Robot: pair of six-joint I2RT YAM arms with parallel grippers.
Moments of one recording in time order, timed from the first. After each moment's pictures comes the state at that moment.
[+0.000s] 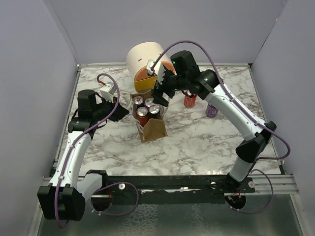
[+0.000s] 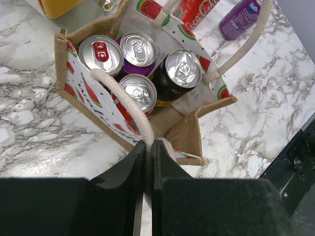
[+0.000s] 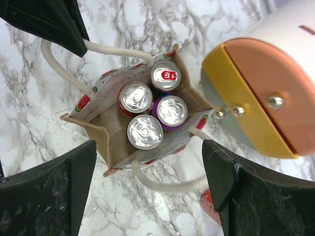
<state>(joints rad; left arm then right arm) -0.05 1.00 0.87 -0.40 0.69 -0.10 0.75 1.79 1.99 -0.84 -0.37 -0.48</state>
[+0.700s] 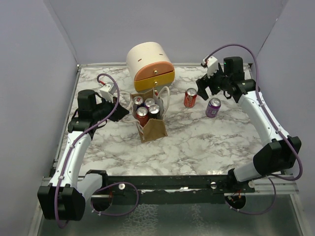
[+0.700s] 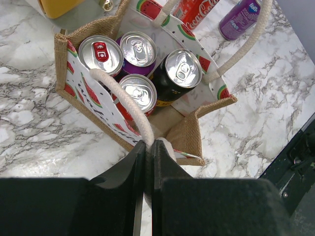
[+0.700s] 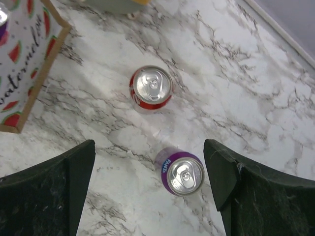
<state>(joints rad) -0.05 1.00 0.87 -0.40 0.69 -0.10 0.25 1.48 1.48 -0.64 -0.30 -0.43</state>
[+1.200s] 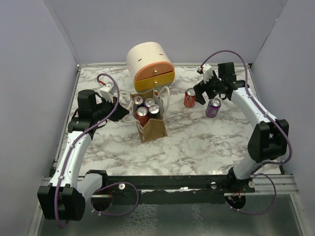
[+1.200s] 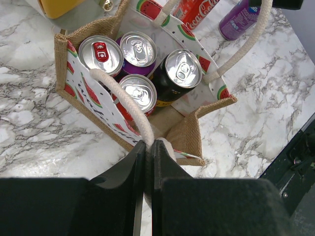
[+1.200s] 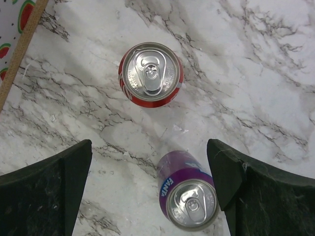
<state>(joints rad) -0.05 1.00 0.87 -0.40 0.69 -0.10 0.18 1.61 1.37 -0.54 -0.36 -0.47</state>
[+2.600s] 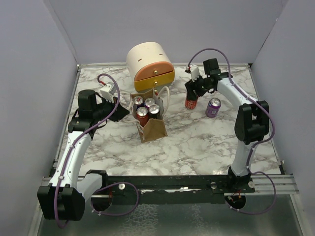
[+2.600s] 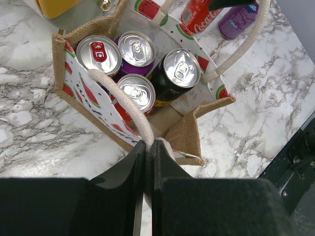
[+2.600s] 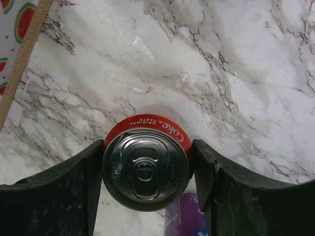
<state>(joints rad) -0.06 1.00 0.87 -0.40 0.69 -0.10 0.24 1.97 1.63 -0.61 -0.42 -0.45</state>
